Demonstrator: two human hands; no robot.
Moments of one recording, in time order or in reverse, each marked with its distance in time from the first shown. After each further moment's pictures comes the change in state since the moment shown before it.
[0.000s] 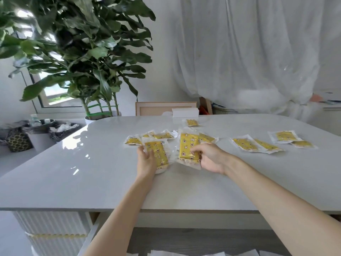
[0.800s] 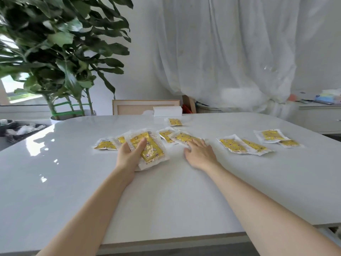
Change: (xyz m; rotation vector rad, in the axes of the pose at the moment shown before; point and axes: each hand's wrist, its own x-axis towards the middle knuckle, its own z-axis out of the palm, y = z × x) left_hand 0.069 -0.019 0.031 -0.160 -0.136 -0.031; right_hand 0.083 0.014 -0.074 -1.654 0.539 -0.184
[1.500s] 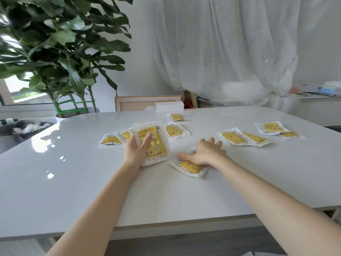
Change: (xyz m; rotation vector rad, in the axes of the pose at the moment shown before) left_hand -0.022 0.010 0.002 0.054 -0.038 0.119; right_hand -0.058 -0.025 -0.043 0.026 -0.184 0.272
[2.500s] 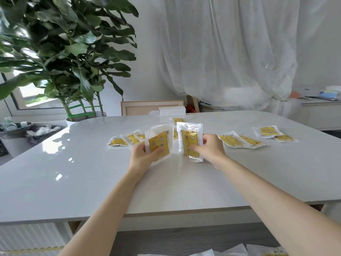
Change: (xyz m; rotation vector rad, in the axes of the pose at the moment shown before) left_hand -0.032 0.018 -0.001 0.206 -0.068 0.062; right_hand -0.016 0.016 -0.012 0.780 0.199 -0.138
